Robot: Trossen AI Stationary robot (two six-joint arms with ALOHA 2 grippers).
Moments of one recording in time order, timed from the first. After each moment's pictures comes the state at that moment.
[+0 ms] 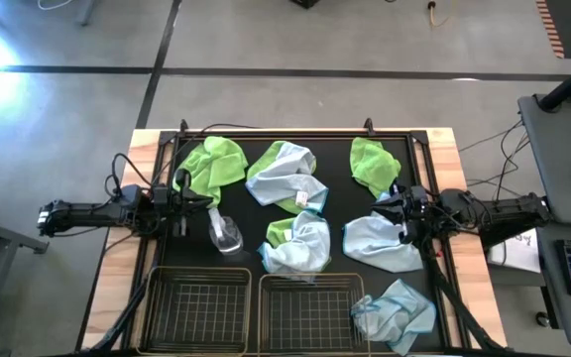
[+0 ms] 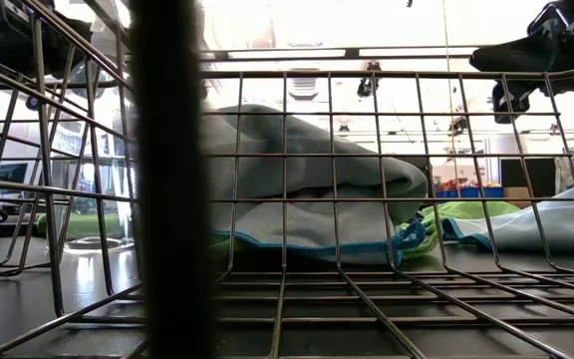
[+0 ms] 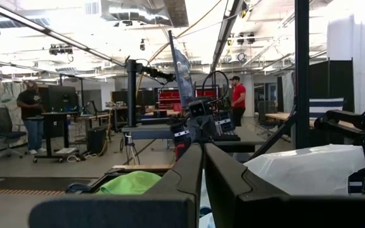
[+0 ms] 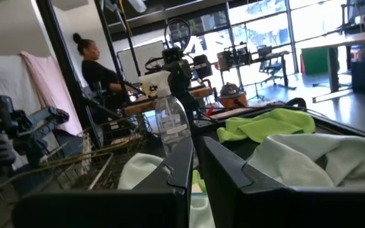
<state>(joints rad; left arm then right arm) 0.02 0.10 0.03 0.38 -0.03 0.04 0.06 0.11 0.02 0.22 0.08 0.24</state>
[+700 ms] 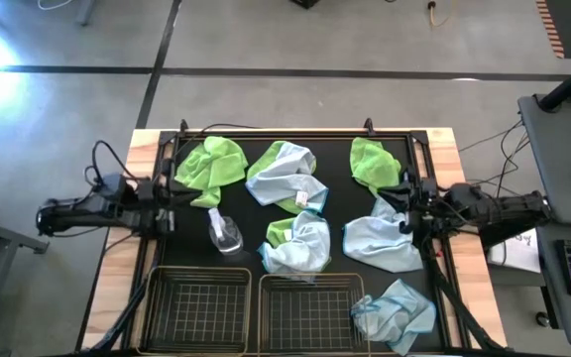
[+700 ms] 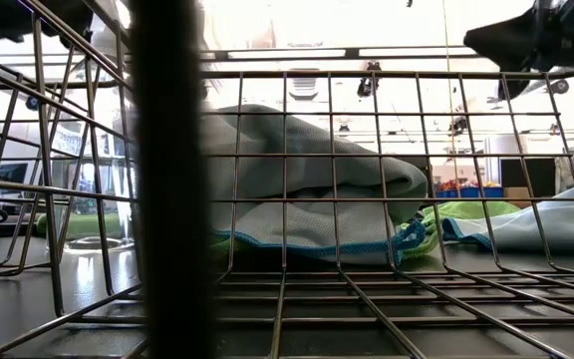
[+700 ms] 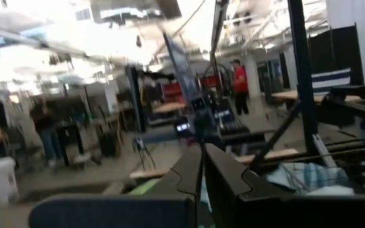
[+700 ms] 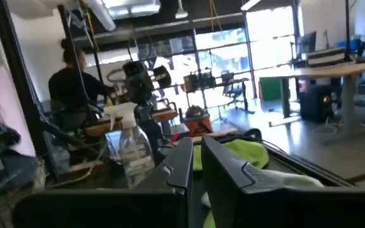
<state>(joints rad) 0.02 0.12 0.31 0.05 -0.02 0.18 0.06 0.15 0.15 0.18 0.24 0.11</state>
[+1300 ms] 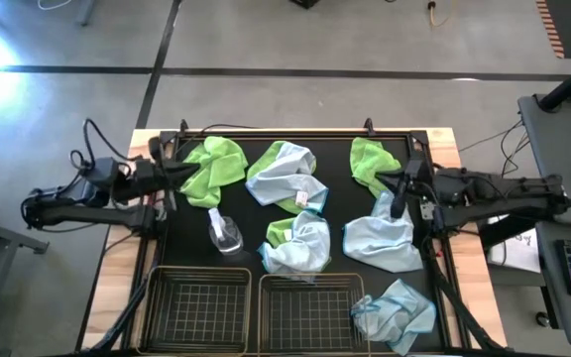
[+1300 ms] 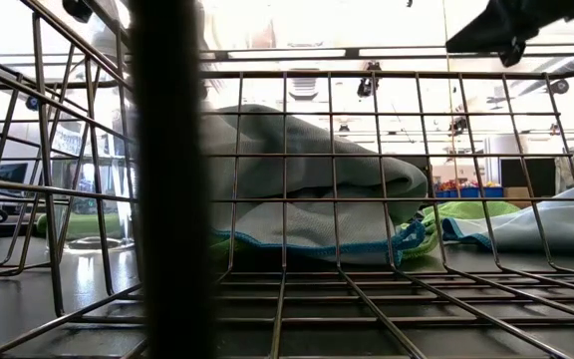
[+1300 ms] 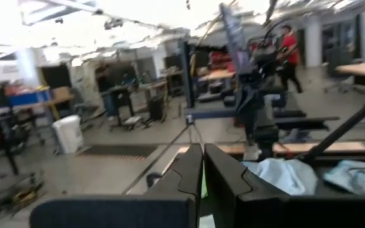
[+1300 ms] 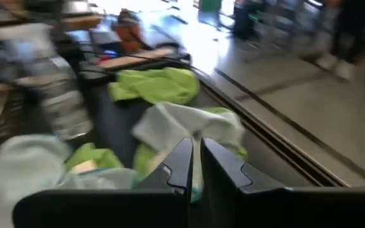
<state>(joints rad) 0.02 0.37 0.63 -0.14 -0.28 0.18 0.06 0.65 0.67 -0.46 0.50 0.22</state>
